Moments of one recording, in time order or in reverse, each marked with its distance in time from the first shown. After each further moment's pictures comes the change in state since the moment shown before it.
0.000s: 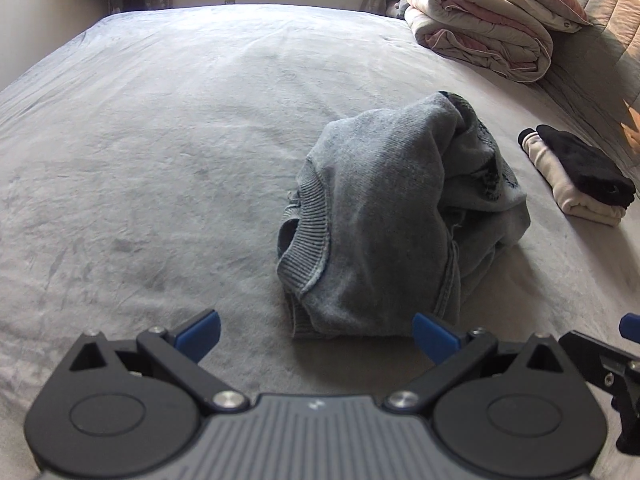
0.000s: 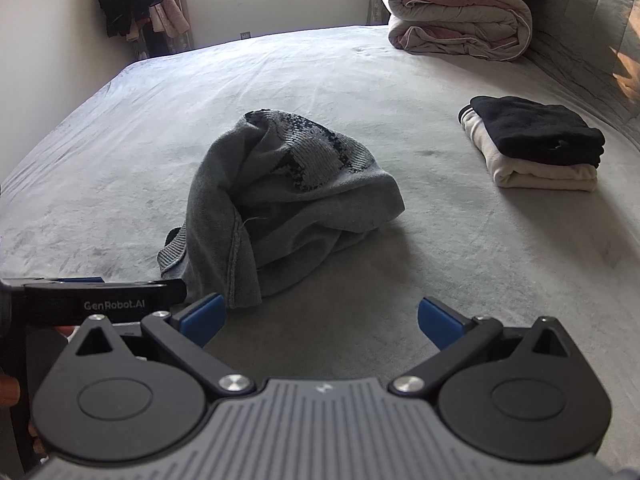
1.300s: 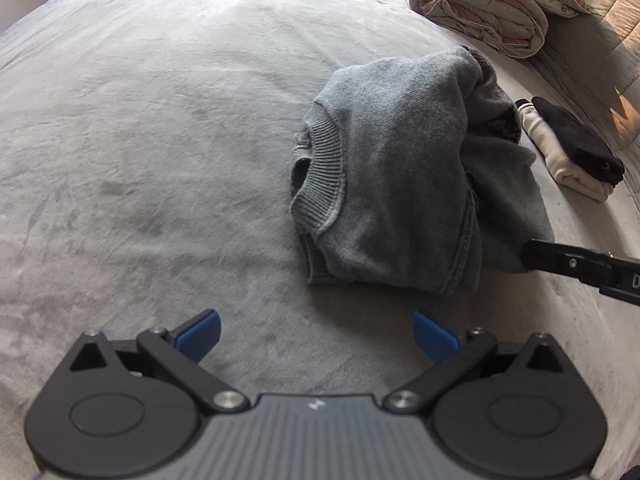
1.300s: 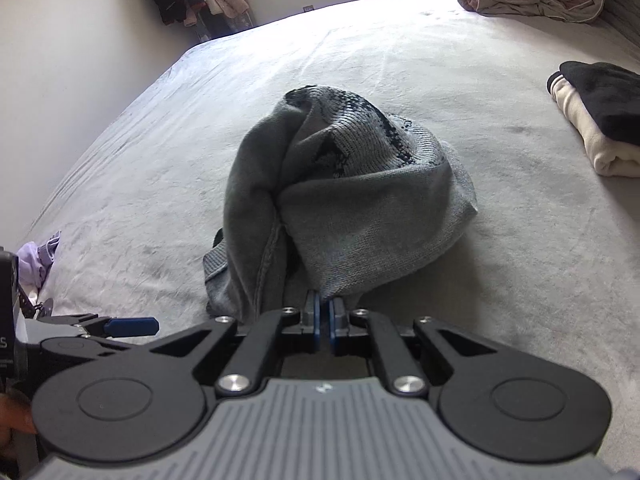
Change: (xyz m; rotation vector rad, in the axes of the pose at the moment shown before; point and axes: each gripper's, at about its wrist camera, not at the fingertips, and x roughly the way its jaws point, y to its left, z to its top) left arm 0.000 0.034 -0.024 -0.008 0.109 -0.083; right arm 0.027 -0.008 0.017 -0.007 0.100 0.264
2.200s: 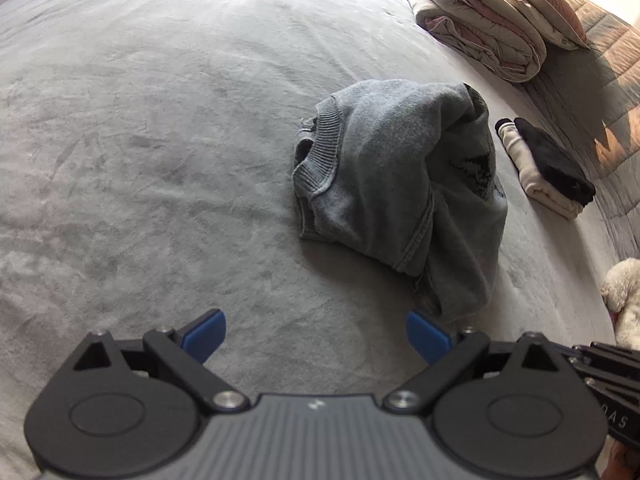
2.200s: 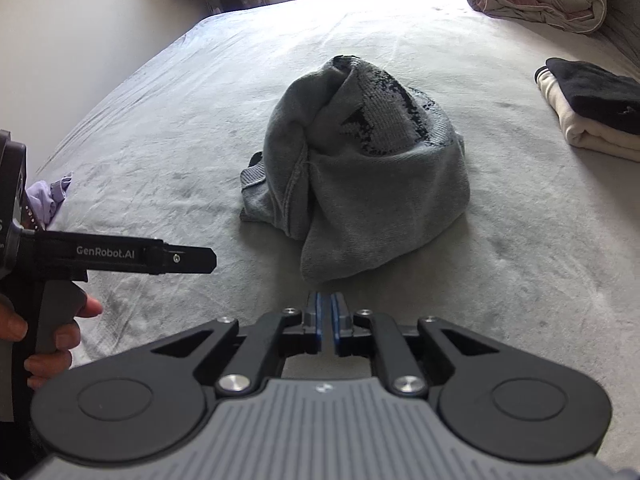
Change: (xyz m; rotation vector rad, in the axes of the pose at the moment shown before) left arm -0.029 0.011 -0.022 -0.155 0.023 -0.094; right arm -0.045 0.029 -0.050 -0.067 0.045 -0.050
